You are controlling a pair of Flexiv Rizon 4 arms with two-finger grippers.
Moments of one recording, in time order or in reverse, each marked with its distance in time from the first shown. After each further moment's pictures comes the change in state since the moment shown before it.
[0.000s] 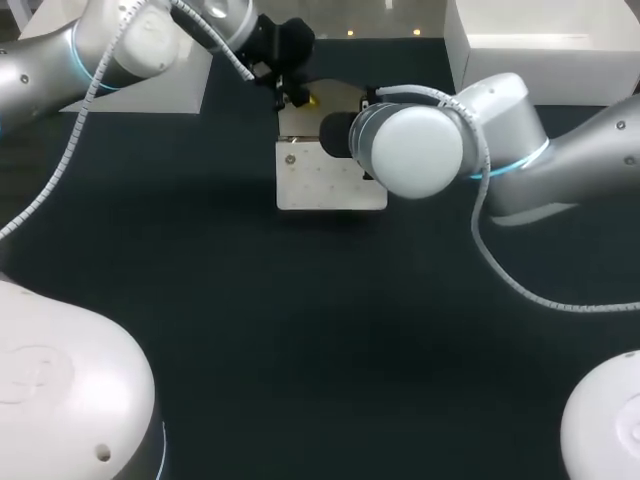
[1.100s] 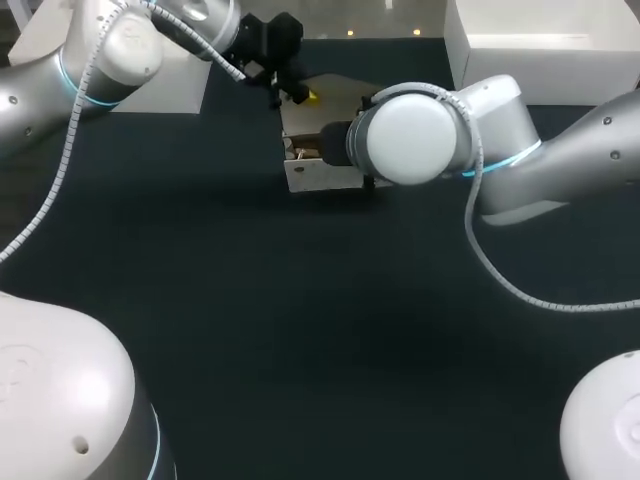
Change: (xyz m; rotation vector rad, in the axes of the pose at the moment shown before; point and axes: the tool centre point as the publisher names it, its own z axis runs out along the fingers) left arm 0.007 -0.013 -0.009 0.150 0.010 -0.042; right arm 0.026 0.000 0.017 0.006 0.094 -0.026
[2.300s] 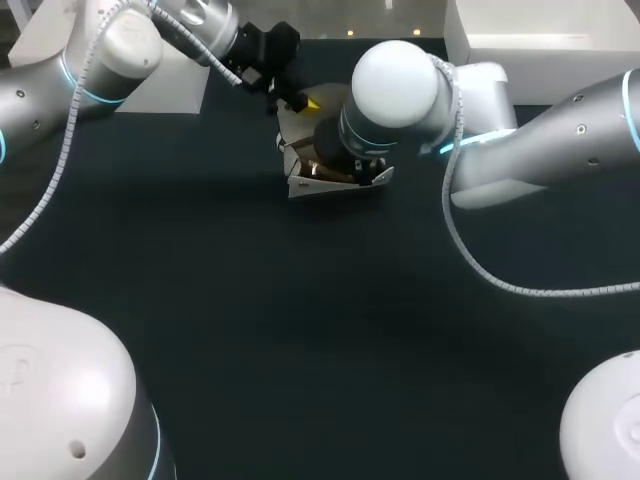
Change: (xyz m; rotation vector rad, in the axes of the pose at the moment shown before) left arm 0.003 0.015 0.015 0.030 0.090 -0.012; right arm 0.015 0.002 0.032 0.018 0.191 -0.023
